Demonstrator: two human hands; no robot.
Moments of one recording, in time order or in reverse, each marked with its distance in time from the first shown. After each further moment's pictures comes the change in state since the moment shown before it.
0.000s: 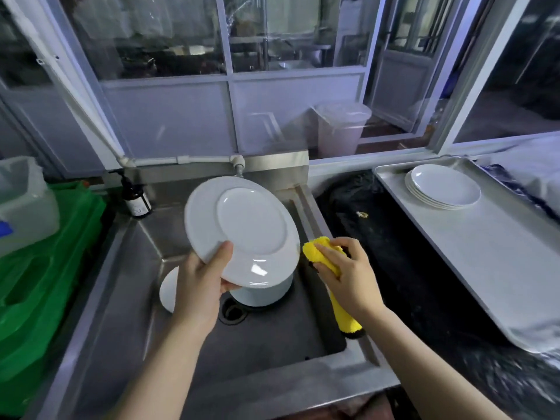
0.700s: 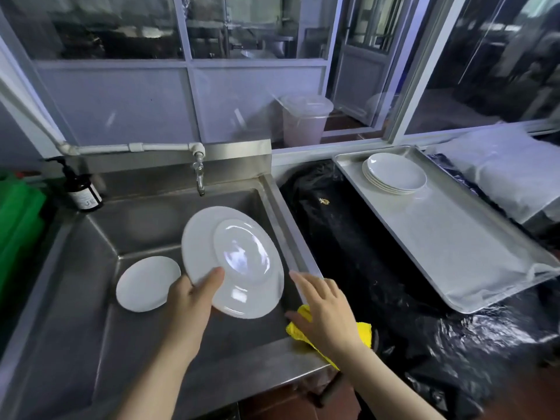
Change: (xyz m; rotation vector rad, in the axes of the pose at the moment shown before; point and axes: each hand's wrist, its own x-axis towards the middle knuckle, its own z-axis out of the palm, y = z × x) left_hand -0.048 -0.043 0.010 0.224 -0.080 -0.155; right_hand -0.094 0.030 0.002 -0.360 -0.098 -0.102
